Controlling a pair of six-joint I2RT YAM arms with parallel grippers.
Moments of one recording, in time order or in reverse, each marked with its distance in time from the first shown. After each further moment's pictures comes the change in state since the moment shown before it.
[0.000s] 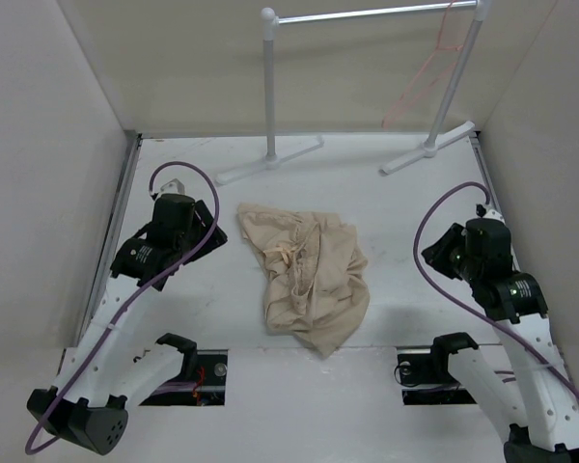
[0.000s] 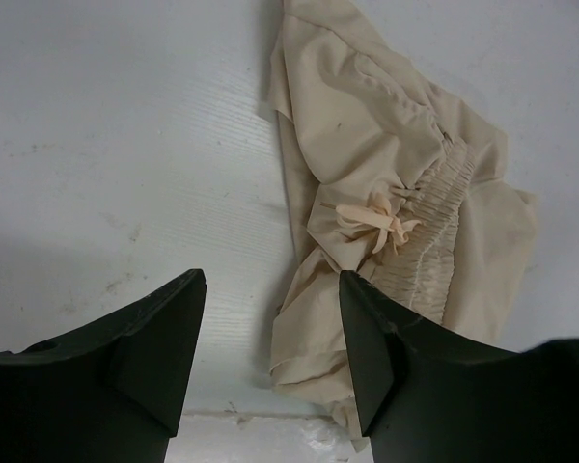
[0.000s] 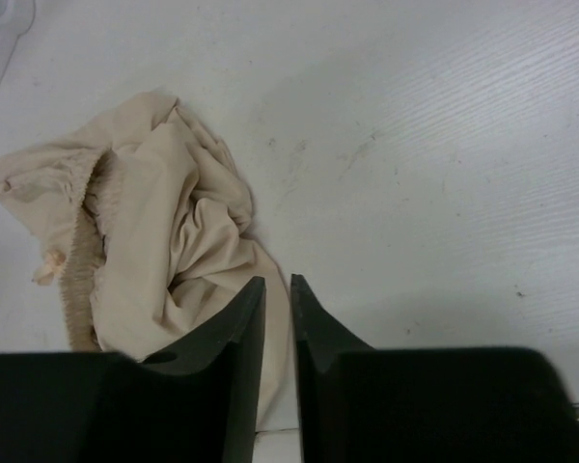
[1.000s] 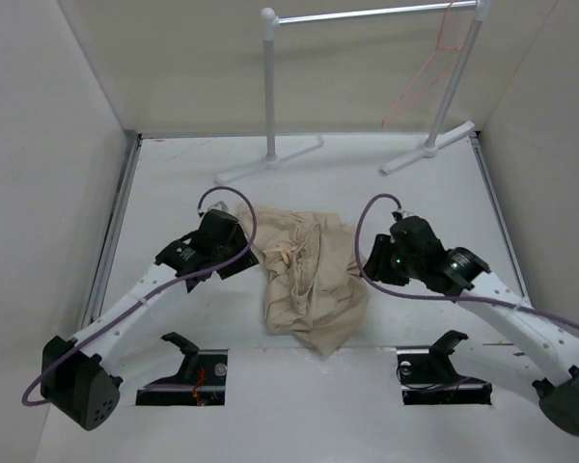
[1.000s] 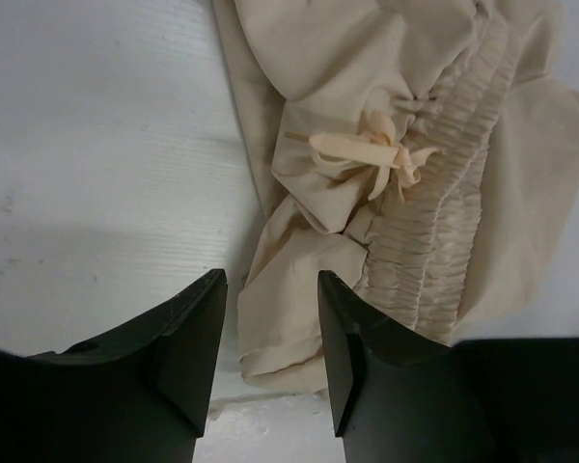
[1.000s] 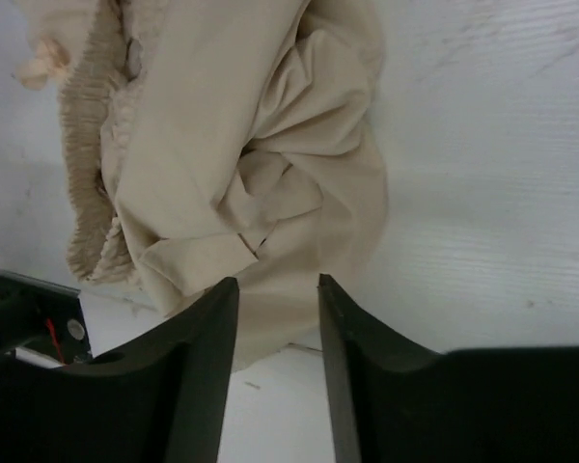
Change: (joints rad) left arm -0.177 0.107 -0.209 0.202 0.077 -0.122; right arm 0.447 0.230 -0.050 0.113 -0.044 0.098
